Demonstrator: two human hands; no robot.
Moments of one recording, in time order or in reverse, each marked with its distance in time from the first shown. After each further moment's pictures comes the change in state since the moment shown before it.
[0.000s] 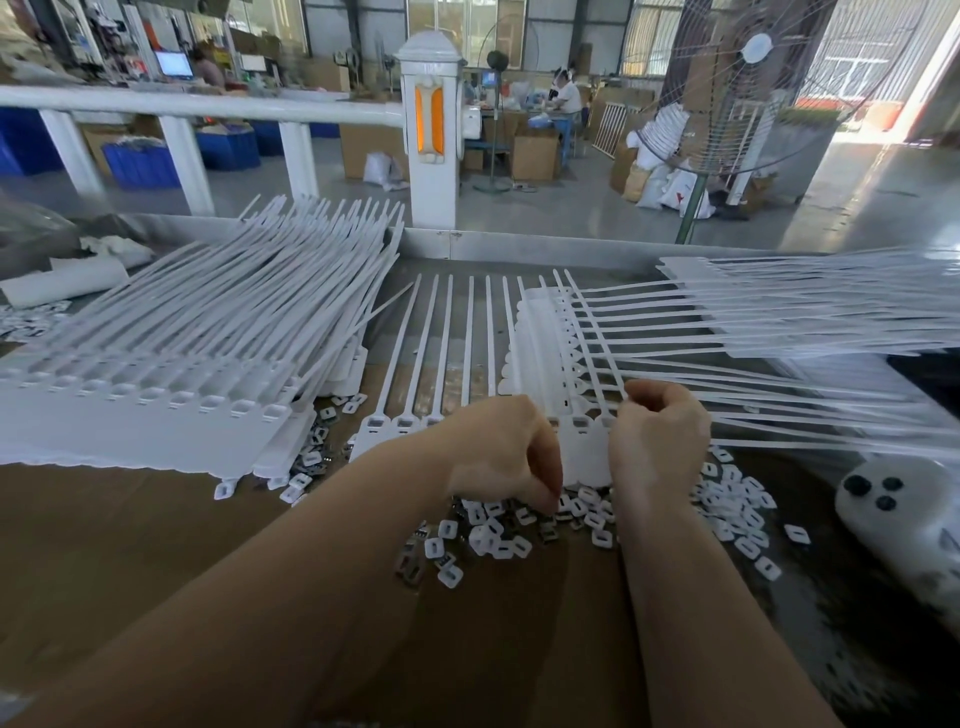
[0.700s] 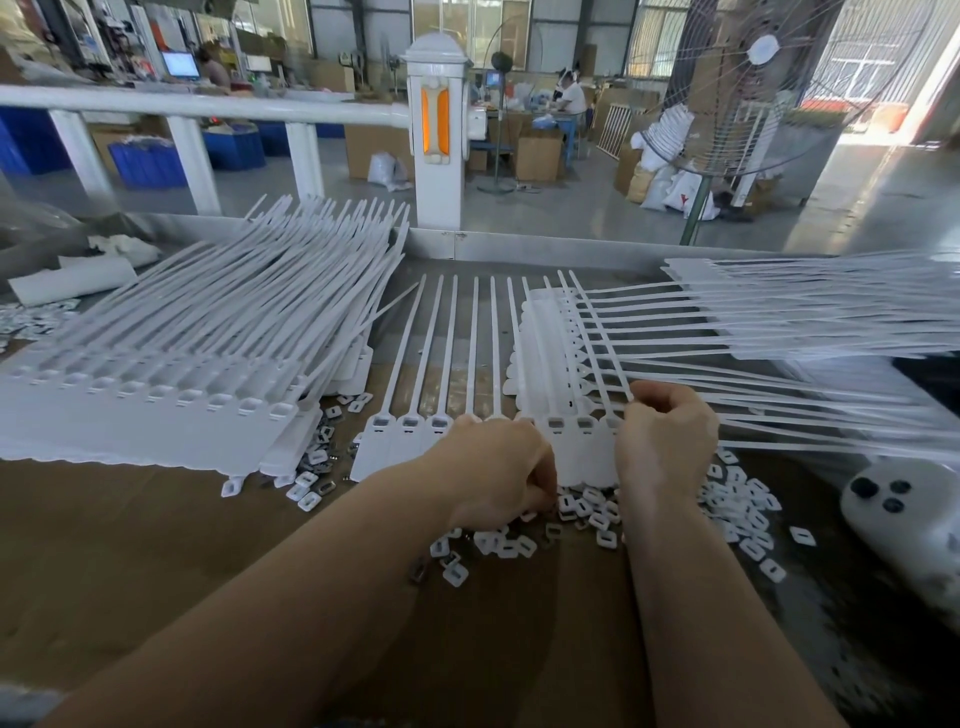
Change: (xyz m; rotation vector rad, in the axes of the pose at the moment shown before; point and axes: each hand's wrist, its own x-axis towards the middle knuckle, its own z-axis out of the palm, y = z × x) left_hand -0.009 -0.002 0.014 0.216 0.081 -0.022; right_hand -0.002 -0.004 -0.003 0.012 0.006 0.013
